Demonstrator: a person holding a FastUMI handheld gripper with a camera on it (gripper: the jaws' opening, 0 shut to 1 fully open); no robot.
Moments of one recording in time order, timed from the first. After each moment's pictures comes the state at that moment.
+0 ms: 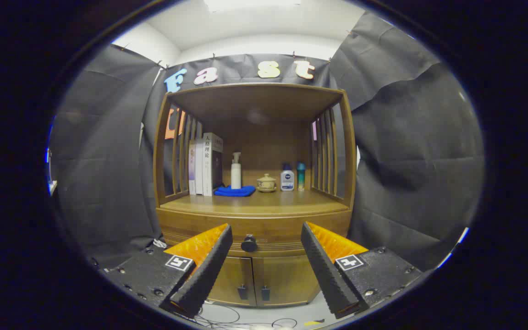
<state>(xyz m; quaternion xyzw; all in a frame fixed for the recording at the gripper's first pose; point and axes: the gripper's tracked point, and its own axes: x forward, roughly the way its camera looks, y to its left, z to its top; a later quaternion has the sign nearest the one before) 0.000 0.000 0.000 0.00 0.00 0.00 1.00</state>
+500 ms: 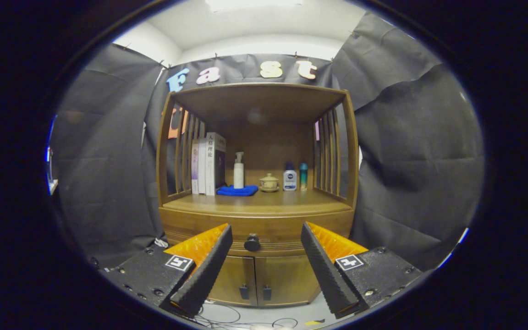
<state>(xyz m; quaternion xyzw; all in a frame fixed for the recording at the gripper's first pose) -0.001 0.006 -0.002 0.00 0.00 0.00 1.00</state>
